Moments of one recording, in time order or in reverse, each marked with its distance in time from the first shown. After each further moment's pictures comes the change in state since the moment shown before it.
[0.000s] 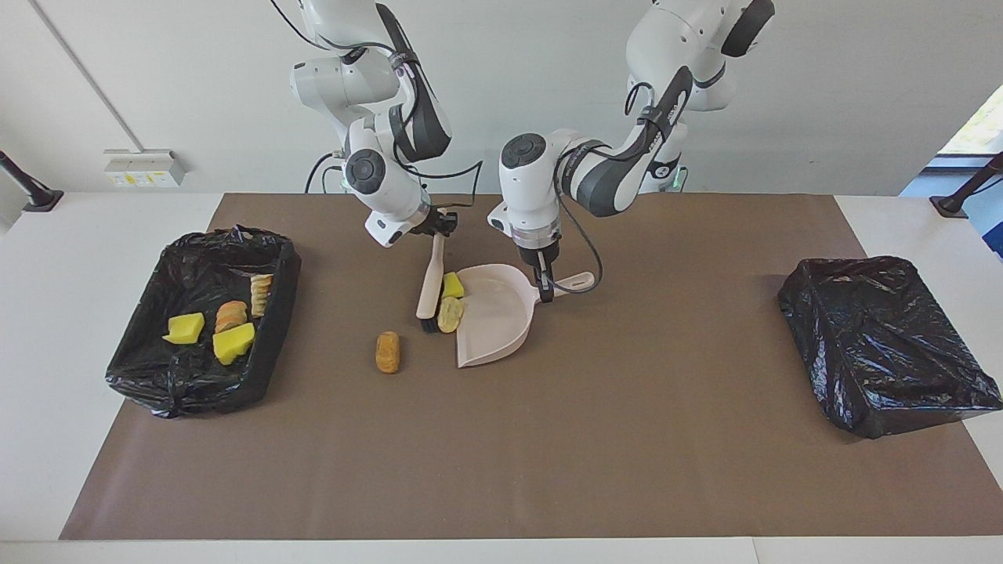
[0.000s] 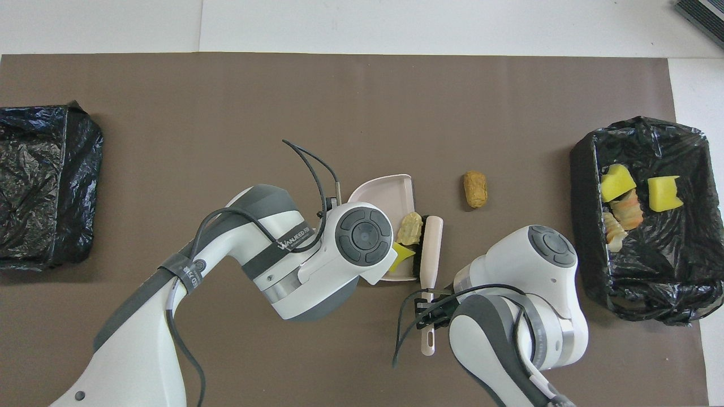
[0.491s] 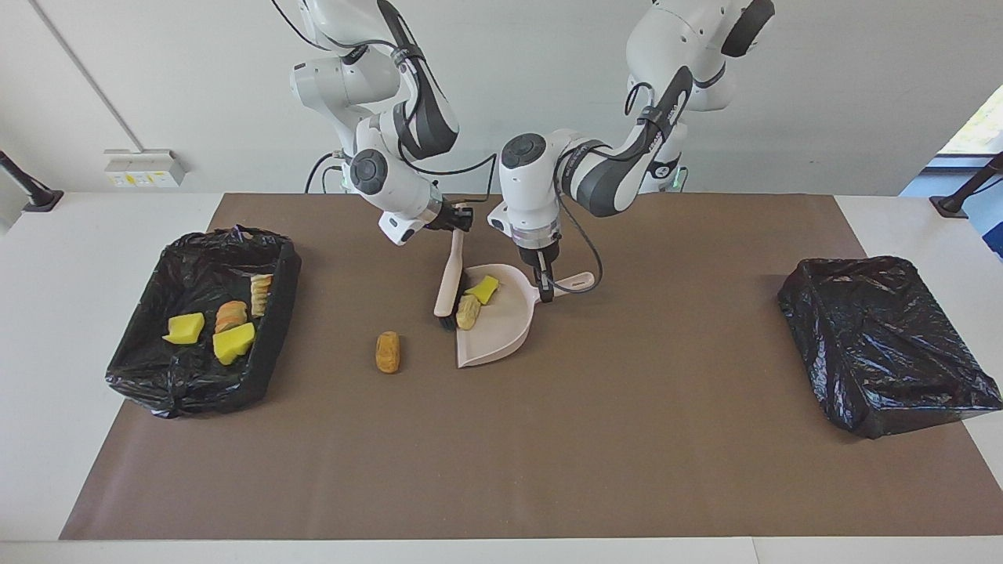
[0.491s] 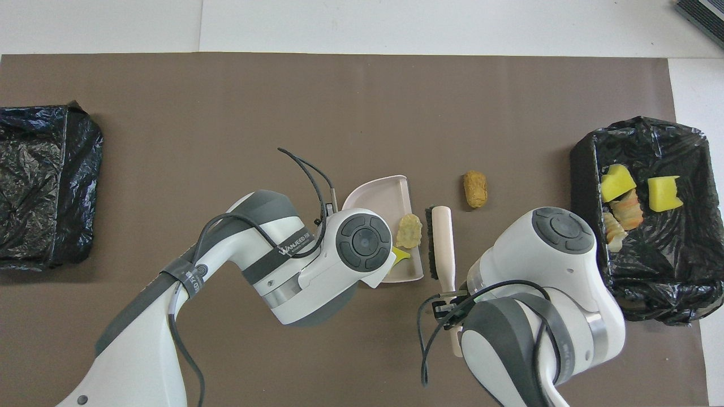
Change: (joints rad) left arm 0.000 -0.017 0.000 -0.041 0.000 0.000 -0.092; right arm -0.019 -0.067 -0.011 0.145 -0.292 -0.248 -0.013
